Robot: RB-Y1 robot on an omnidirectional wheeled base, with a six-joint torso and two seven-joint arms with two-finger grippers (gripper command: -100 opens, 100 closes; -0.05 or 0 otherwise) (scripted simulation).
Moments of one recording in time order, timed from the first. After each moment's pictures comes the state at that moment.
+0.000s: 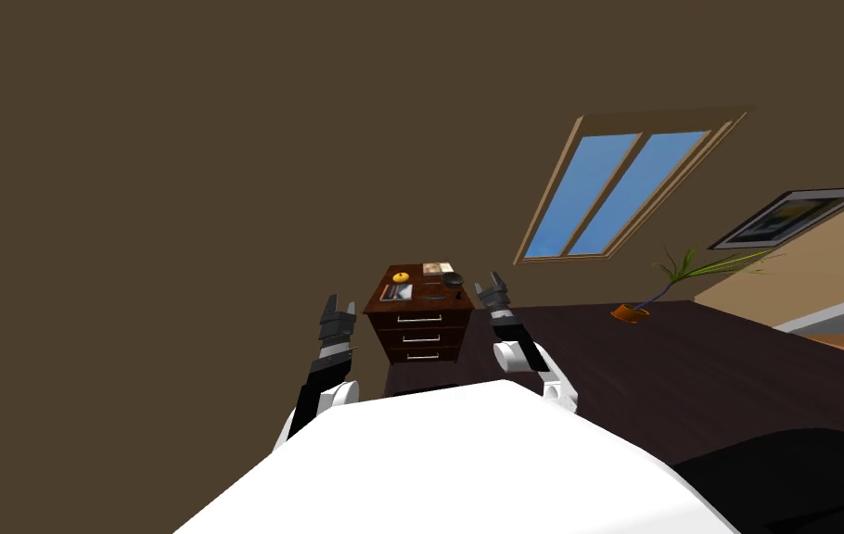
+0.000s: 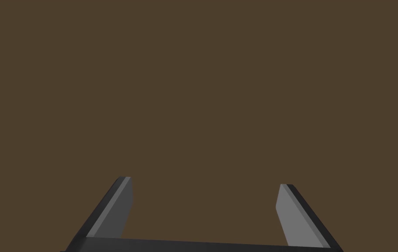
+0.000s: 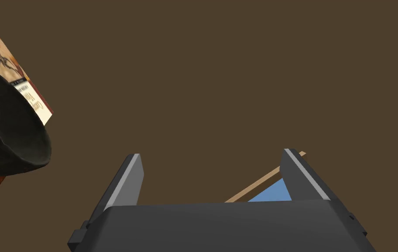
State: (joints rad) left arm 0.53 -0.04 -0.04 -2.20 0.05 -0.35 0.05; right arm 0.34 -0.18 -0.08 -2.05 -0.11 -0.29 -0.40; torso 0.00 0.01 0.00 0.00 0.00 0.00
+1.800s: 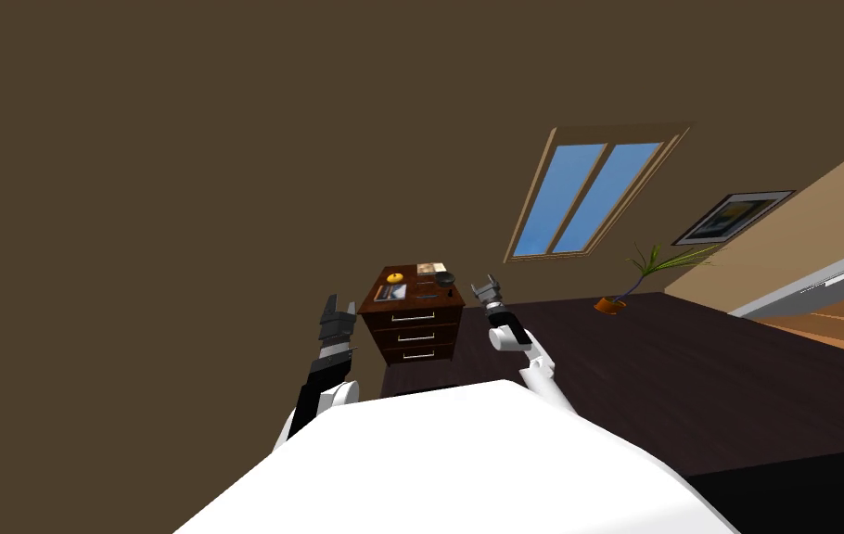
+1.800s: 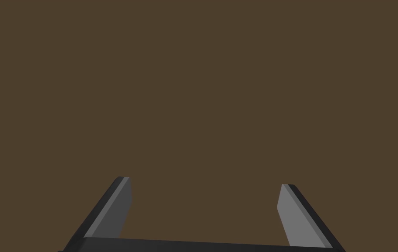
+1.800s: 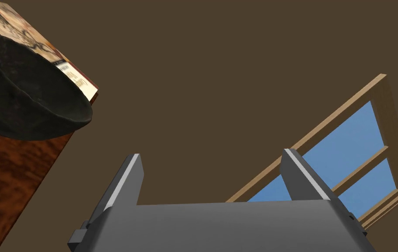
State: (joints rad) left arm 0.53 -0.04 -0.04 -2.20 0.05 -0.35 0.05; right arm 0.14 -0.23 -0.13 -1.81 -0.22 -0.15 -0.65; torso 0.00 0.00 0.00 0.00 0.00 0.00
